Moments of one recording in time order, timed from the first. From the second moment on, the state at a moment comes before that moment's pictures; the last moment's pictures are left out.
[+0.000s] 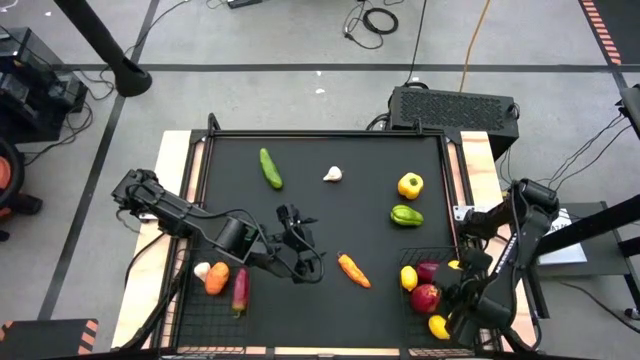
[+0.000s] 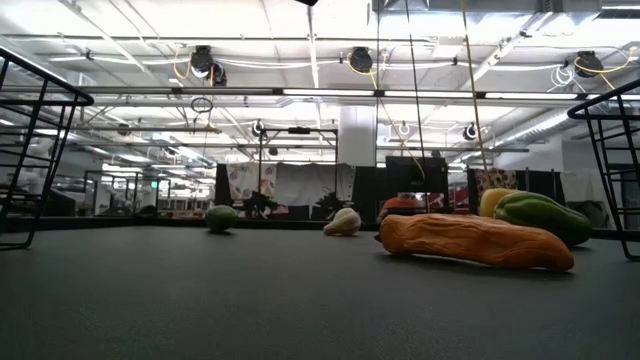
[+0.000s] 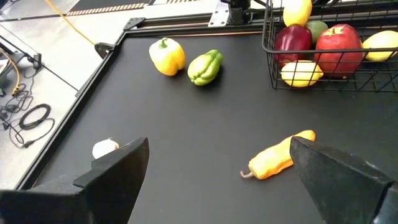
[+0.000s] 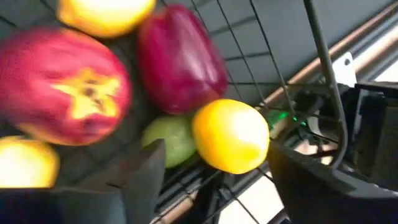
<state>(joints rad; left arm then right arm) -0.42 1.63 1.47 -0.58 -0.65 -0.28 1.06 1.61 1.24 -1.57 0.08 1.62</state>
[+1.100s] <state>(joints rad) -0.42 1.69 1.47 -0.44 -0.56 -0.17 1.07 1.61 1.43 -1.57 0.21 1.61</state>
